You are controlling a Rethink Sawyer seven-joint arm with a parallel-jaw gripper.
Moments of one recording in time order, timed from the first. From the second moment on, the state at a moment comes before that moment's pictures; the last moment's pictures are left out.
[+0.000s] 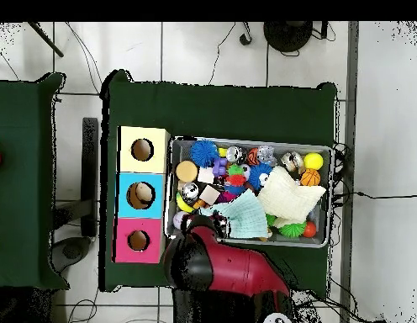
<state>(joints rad) -0.19 -0.86 -0.08 2.08 -0.09 0.11 1.58</state>
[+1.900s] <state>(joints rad) -0.22 -0.70 -0.08 2.01 -0.09 0.03 1.58</state>
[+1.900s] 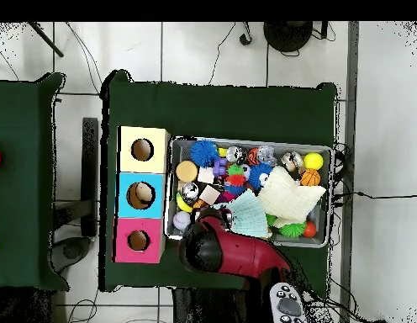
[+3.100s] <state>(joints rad) -0.27 -0.62 -0.17 1.86 -0.16 -0.09 1.58</state>
